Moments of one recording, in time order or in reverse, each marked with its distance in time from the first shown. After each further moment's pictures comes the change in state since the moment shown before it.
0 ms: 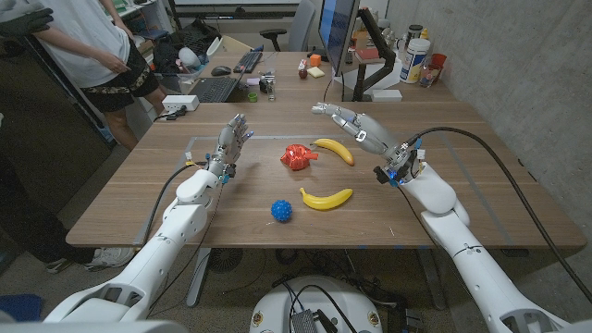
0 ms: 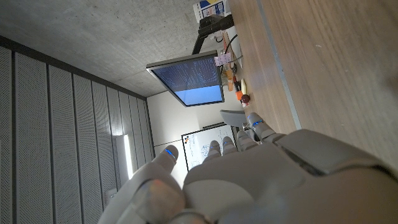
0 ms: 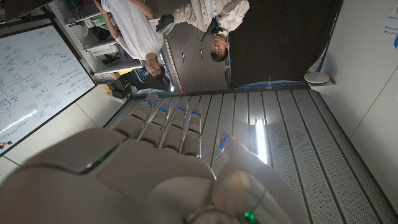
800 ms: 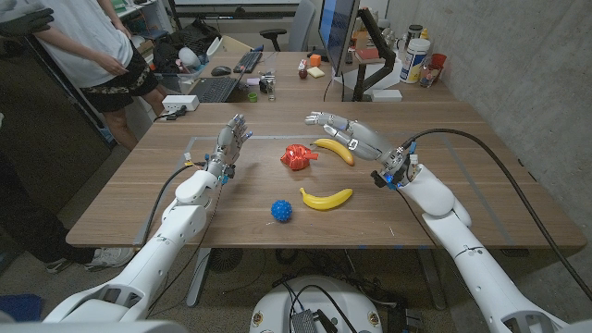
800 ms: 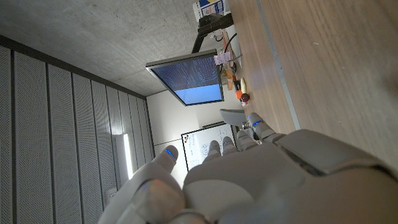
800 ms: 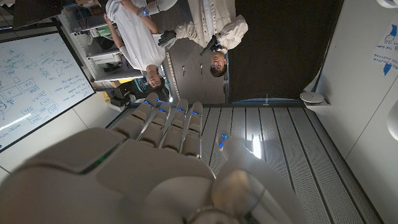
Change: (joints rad) left arm 0.003 0.003 -0.005 0.002 -0.003 -0.002 0.000; left_hand 0.000 0.000 -0.003 -0.003 0.000 0.002 -0.002 0.000 0.000 0.000 0.000 0.000 0.000 0.000 0.000 0.000 0.000 0.000 0.000 0.000 0.000; right arm -0.005 0.000 0.006 -0.009 -0.107 0.006 -0.029; right_hand 0.005 0.005 0.012 -0.012 0.004 0.011 0.000 0.000 0.000 0.006 -0.002 -0.004 0.000 0.000 0.000 0.000 0.000 0.000 0.000 0.000 0.000
